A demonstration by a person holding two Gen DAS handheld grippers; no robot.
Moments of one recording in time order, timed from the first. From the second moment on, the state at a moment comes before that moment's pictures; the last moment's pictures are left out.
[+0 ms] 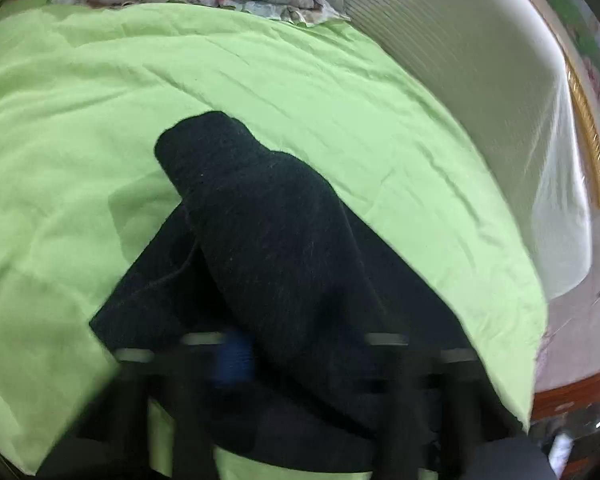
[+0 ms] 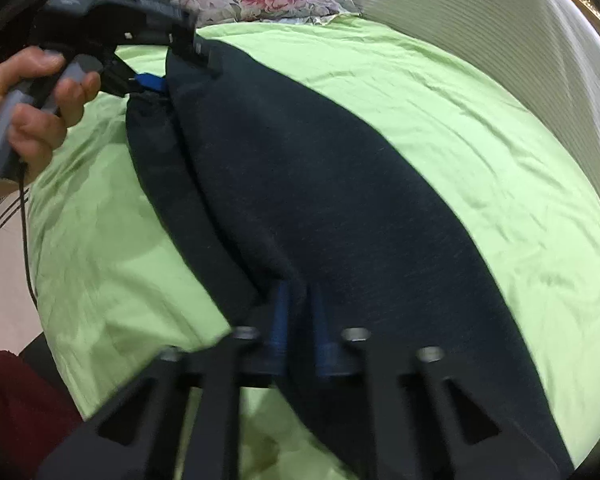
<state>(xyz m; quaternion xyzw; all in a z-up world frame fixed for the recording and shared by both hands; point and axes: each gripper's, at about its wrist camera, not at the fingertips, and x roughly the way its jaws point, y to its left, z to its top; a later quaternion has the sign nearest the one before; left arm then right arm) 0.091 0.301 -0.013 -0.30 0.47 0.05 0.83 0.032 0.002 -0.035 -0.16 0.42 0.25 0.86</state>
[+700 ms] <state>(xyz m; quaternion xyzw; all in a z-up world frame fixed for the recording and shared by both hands) 0.016 0.299 -0.032 -0.30 0.45 0.00 0.84 0.030 -0.006 -0.041 -0.16 0.46 0.28 0.83</state>
